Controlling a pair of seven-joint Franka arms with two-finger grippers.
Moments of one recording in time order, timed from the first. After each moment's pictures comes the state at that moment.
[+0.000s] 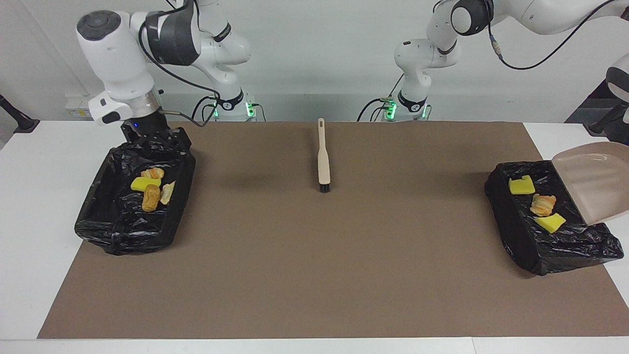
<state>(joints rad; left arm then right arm) 0.00 0.31 0.35 -1.35 0.58 1.85 1.85 0.10 -0.11 -0.15 -1.70 -0.05 1.55 0.10</state>
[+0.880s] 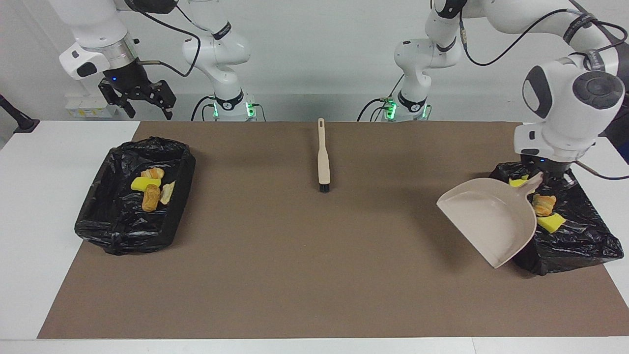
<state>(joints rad) -0.03 0.26 -0.02 -1.53 0.29 1.69 0.95 0.10 -0.10 -0.16 -1.64 -0.03 1.51 0.01</state>
